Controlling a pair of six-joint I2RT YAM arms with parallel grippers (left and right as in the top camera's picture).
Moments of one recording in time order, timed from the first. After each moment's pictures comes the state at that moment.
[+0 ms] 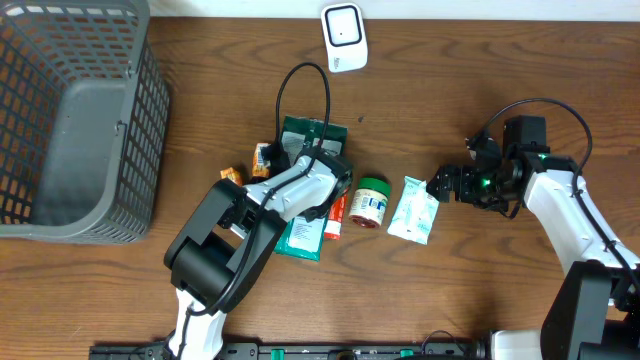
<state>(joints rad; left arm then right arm) -0.67 2.05 1.26 -1.26 -0.90 -0.91 -0.08 1.58 0.97 -0.74 -0.38 0.06</state>
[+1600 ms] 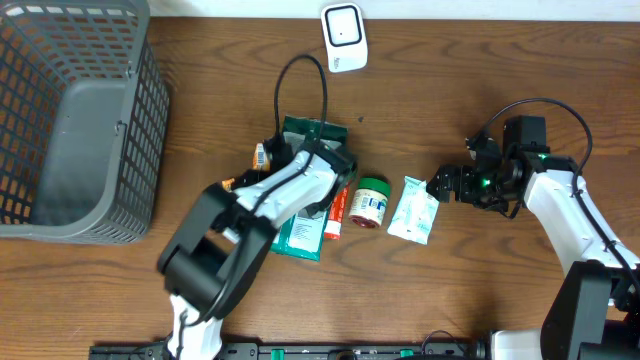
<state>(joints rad) -0.67 1.97 1.34 -1.25 -0.86 -0.90 -0.08 1.58 0.97 -0.74 -0.38 0.06</state>
